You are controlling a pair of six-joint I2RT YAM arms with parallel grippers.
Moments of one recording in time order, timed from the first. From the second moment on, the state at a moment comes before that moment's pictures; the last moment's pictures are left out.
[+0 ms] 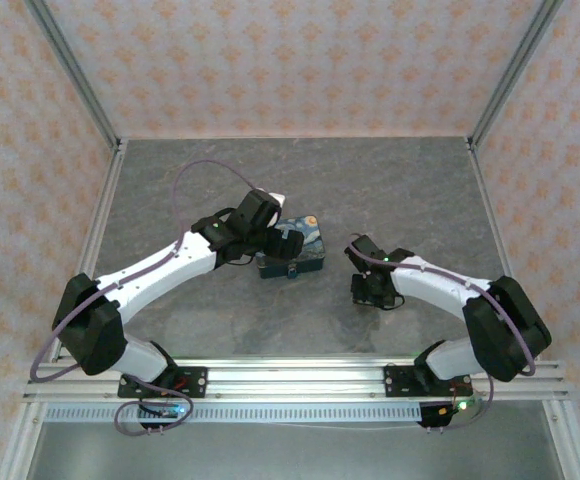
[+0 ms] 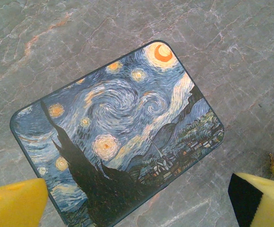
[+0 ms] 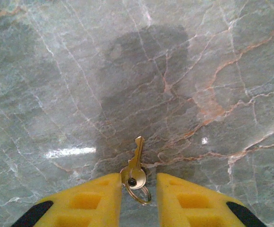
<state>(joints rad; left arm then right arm) -0.67 1.46 1.15 -0.57 -0.08 -0.39 0.59 1.39 0.70 -0.70 0.04 0.71</state>
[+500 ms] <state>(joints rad) -0.67 1.46 1.15 -0.57 -0.08 -0.39 0.58 1.38 0.66 -0.67 0.03 0.73</state>
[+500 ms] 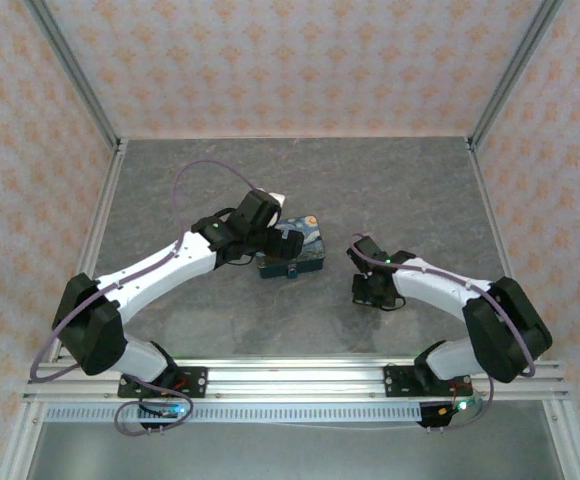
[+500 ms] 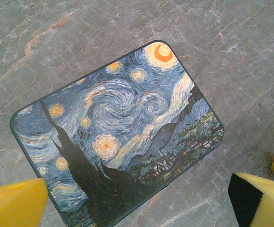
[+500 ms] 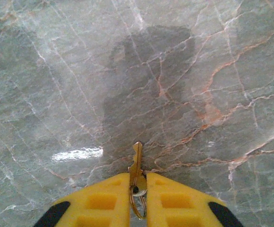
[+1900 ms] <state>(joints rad) -0.68 1.38 0.85 0.18 0.32 -1.33 0.62 0.86 0.47 0.10 -0.23 0.56</state>
